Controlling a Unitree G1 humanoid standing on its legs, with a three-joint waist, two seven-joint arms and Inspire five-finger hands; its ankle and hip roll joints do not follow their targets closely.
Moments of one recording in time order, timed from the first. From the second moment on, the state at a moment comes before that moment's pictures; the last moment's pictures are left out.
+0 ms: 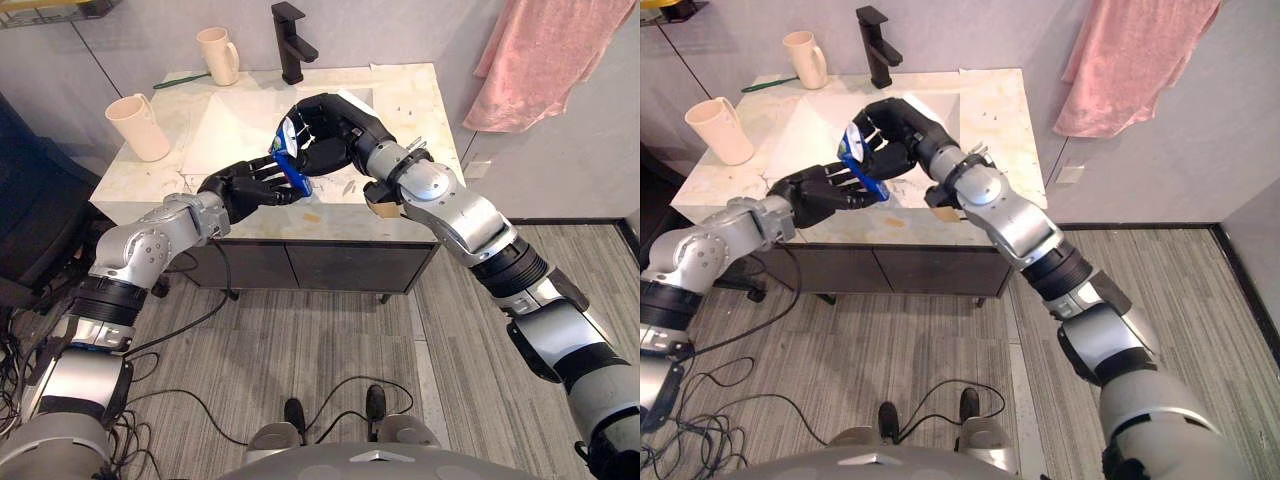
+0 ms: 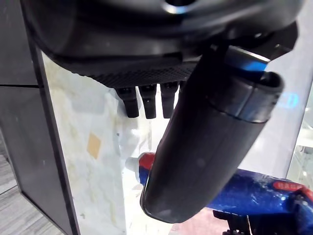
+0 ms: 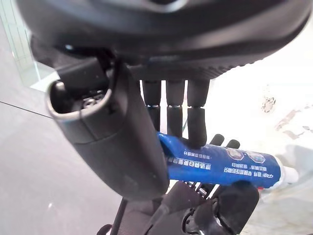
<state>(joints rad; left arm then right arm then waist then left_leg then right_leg) -0.61 0.70 -0.18 0.19 -1.01 0.59 0.00 -0.93 -0.47 0.57 0.08 0.41 0.35 0.01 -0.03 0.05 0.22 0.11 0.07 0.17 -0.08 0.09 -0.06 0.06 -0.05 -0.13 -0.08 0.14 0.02</state>
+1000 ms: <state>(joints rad) 0.07 0.56 0.04 -0.15 -1.01 0.54 -0.33 -0.79 -0.55 0.51 0.00 0.40 0.39 0.02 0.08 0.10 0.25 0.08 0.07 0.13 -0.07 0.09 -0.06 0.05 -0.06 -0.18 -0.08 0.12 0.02</state>
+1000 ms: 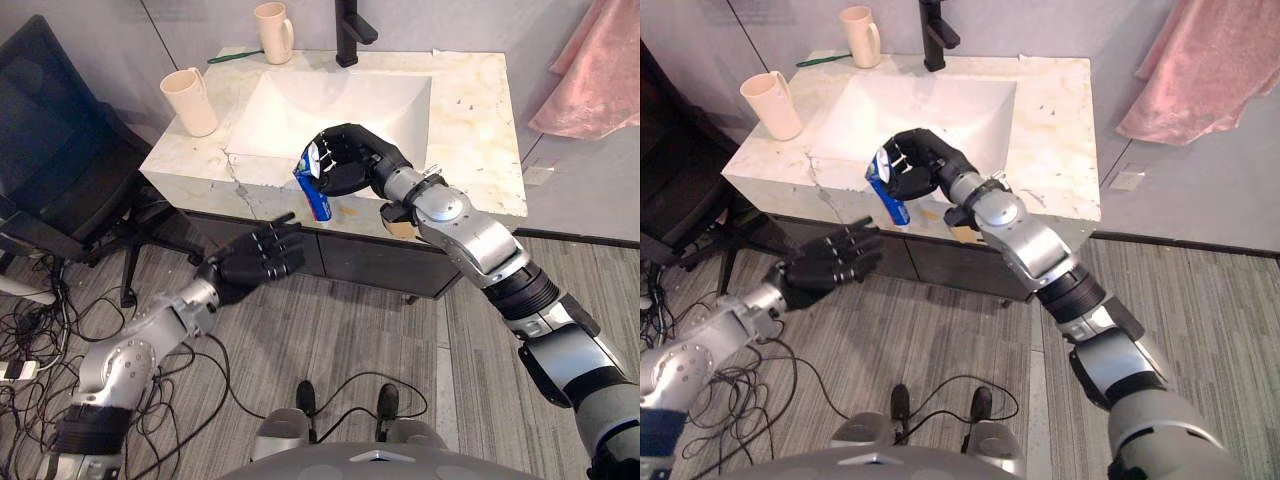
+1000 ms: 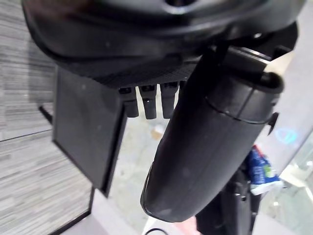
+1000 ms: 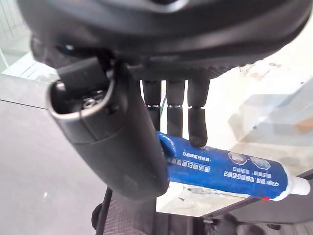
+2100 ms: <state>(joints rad) -0.01 0.30 0.11 1.25 -0.46 0.22 -0.22 -0.80 -0.56 0.54 0.03 0.44 0.34 0.03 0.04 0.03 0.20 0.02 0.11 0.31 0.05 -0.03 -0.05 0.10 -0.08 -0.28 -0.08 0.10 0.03</state>
